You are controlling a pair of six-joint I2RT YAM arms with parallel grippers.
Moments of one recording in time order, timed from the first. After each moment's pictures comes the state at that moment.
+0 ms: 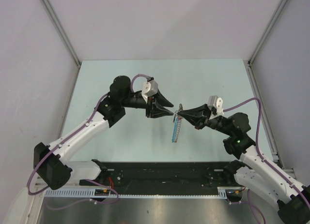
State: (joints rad) left arm -0.66 1.24 1.09 0.05 0.98 0.04; right arm 0.57 0.73 0.54 0.51 -0.64 0.13
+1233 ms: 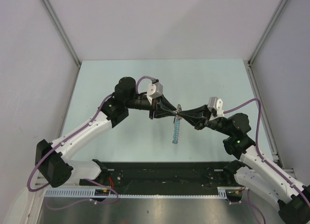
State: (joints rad) left arm -0.71 1.27 1.10 0.04 0.94 0.06; right arm 0.59 0.73 0.54 0.53 -0.65 0.11
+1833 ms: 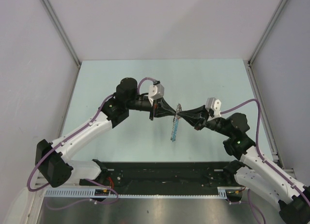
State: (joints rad) left arm -0.71 1.27 1.10 -0.01 0.92 0.09; right arm 0.59 0.72 0.54 0.46 -0.60 0.06
